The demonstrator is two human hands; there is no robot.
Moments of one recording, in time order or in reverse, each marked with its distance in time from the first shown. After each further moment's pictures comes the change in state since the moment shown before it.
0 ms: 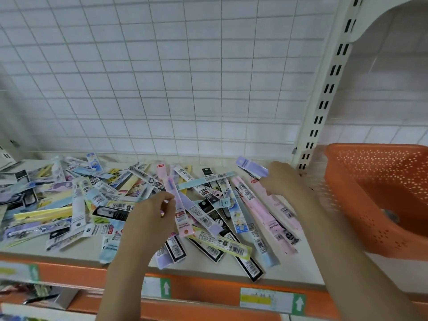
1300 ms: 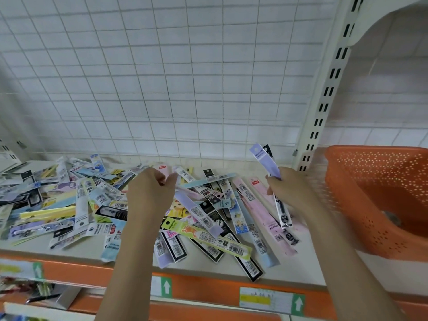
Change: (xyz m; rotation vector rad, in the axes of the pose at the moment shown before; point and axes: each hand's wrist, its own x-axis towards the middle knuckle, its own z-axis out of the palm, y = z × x) left_hand 0.041 0.018 -0.007 -0.043 0.149 -0.215; right_hand -0.037 0.010 -0.005 0.405 0.074 -0.040
